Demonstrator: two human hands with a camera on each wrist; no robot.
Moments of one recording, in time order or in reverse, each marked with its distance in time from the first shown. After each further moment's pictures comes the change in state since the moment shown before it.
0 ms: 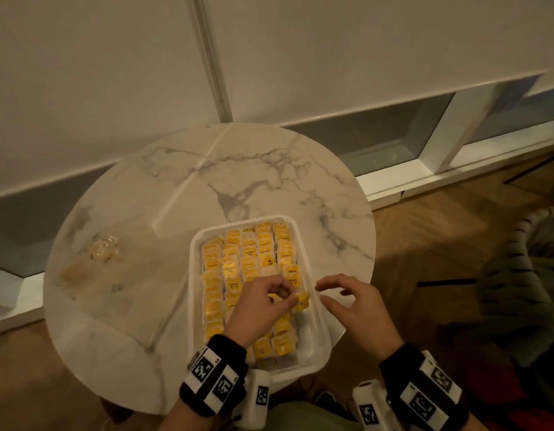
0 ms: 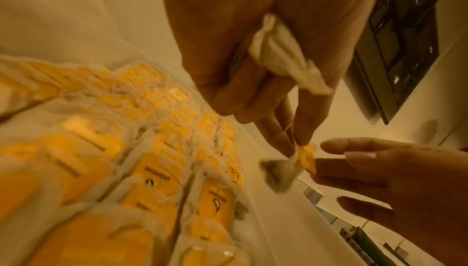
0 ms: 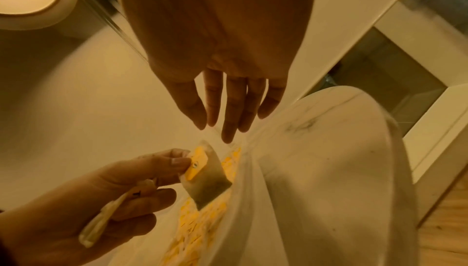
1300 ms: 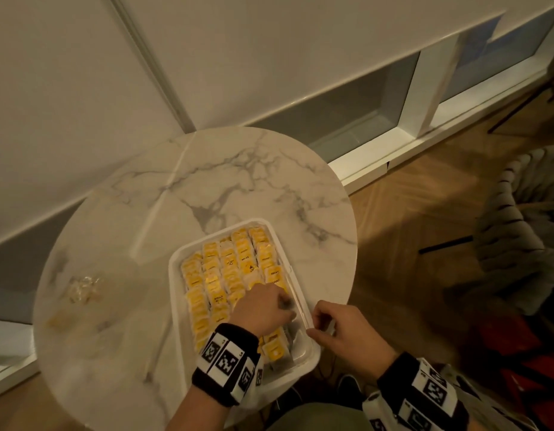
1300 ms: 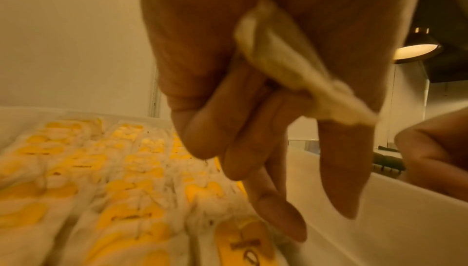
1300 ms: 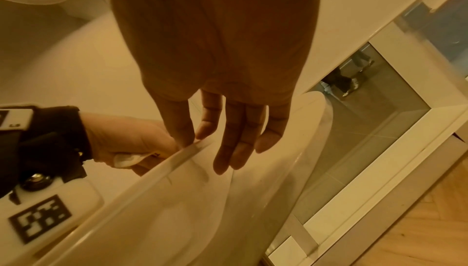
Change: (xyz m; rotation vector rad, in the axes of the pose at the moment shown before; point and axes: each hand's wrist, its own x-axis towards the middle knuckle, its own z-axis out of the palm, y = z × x) left_hand 0.035 0.012 0.020 0.712 -0.399 -0.133; right_hand -0.029 0.038 0.012 -0.046 -0.176 0.025
